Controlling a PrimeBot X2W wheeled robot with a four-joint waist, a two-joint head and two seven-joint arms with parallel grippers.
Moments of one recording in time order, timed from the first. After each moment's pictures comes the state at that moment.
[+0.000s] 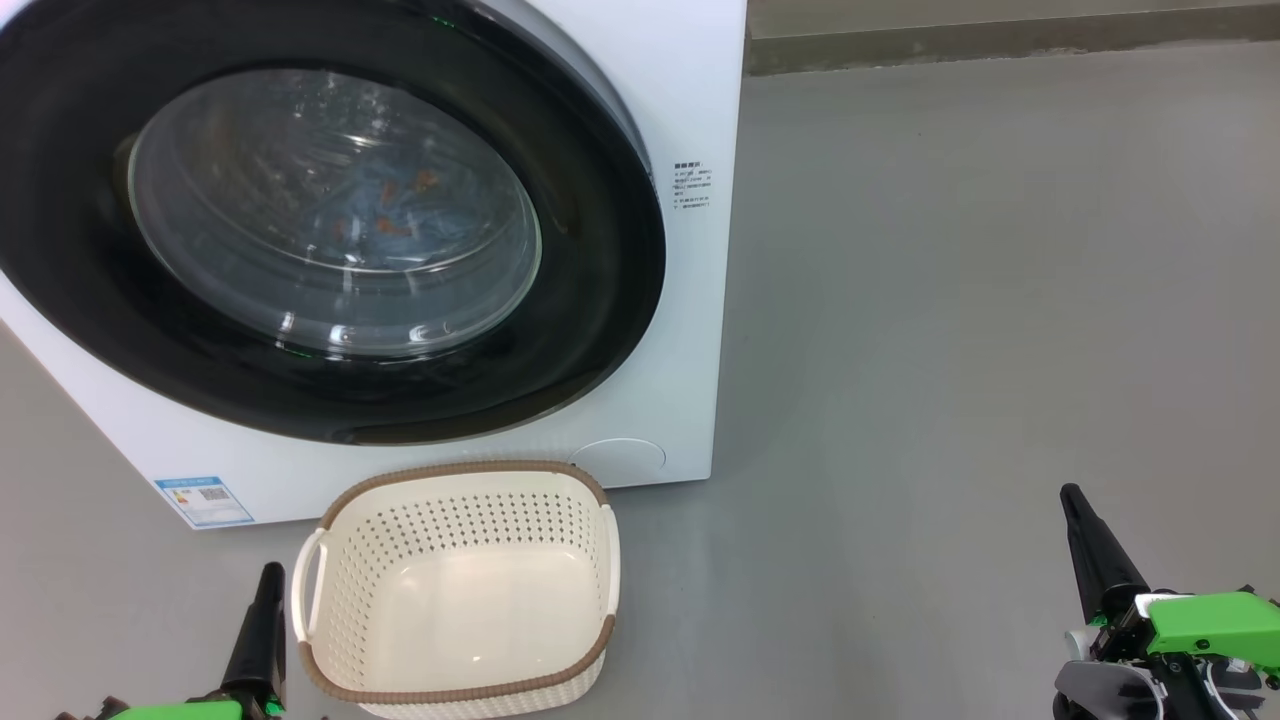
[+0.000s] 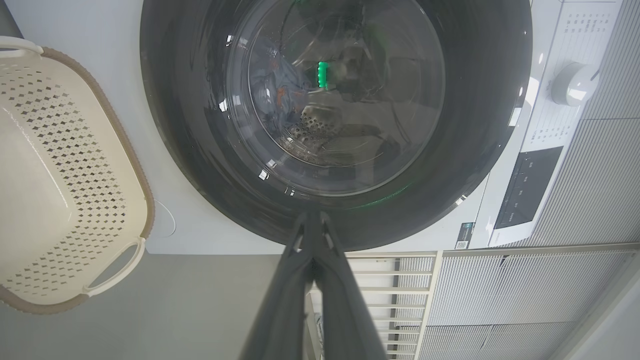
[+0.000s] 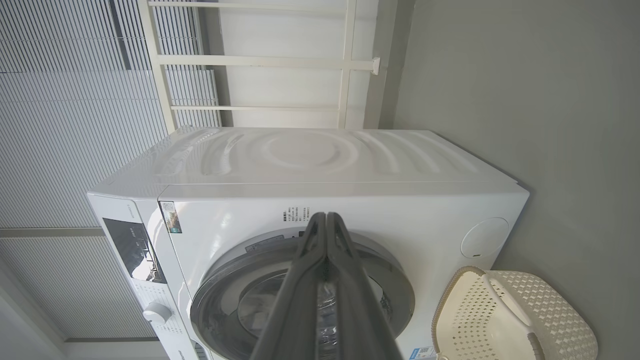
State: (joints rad) left arm -0.07 0.04 0.08 0.28 -1.60 -0.13 0.11; right arm -0.06 -0.04 -0.13 0.27 1.60 0.13 0.11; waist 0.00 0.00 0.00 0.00
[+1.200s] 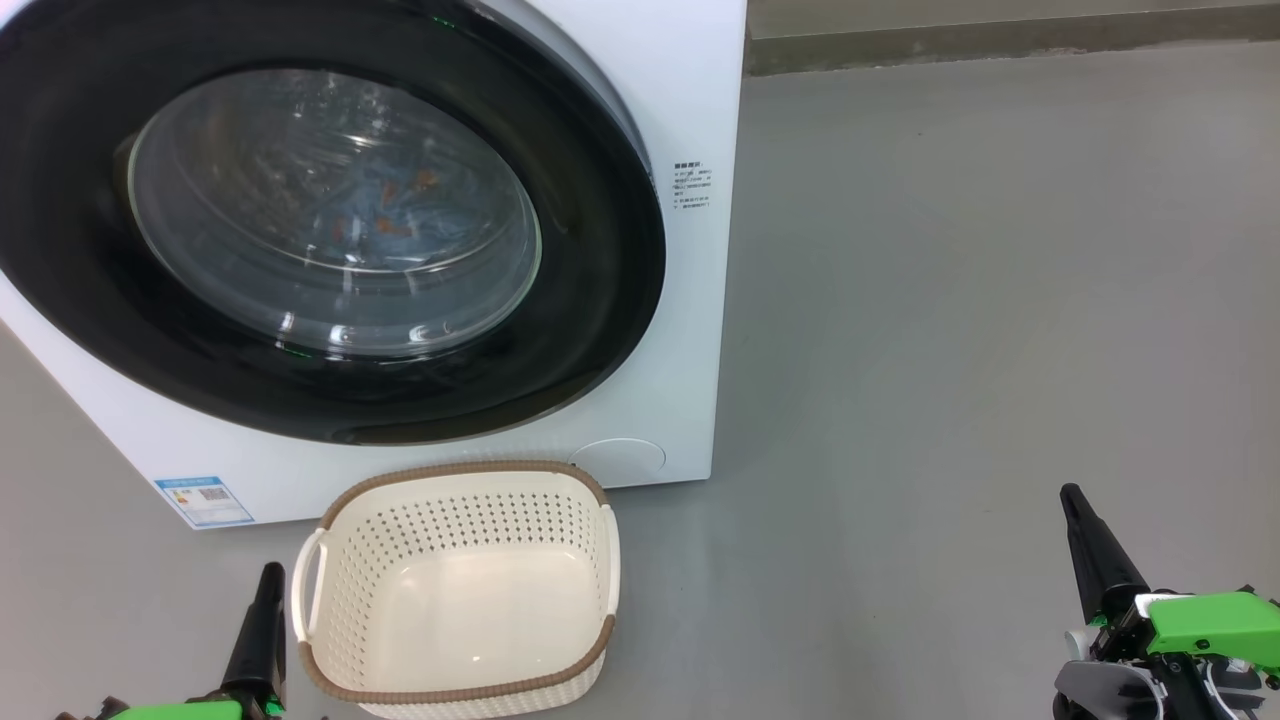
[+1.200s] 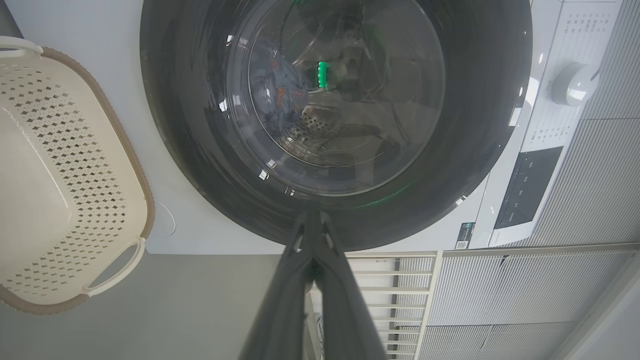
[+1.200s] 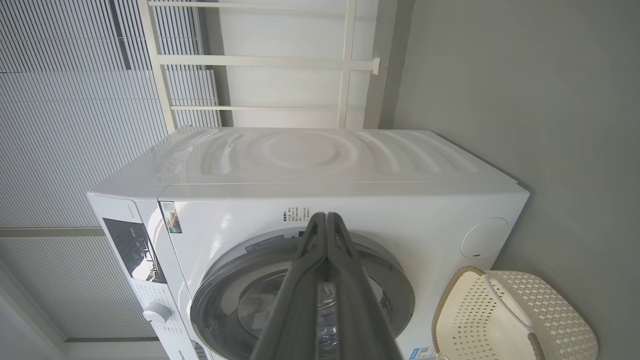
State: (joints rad) left arm -0.07 0.04 0.08 0.28 -1.60 -0.13 0.11; right arm -0.06 -0.04 -0.13 0.27 1.60 0.13 0.11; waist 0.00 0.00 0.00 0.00
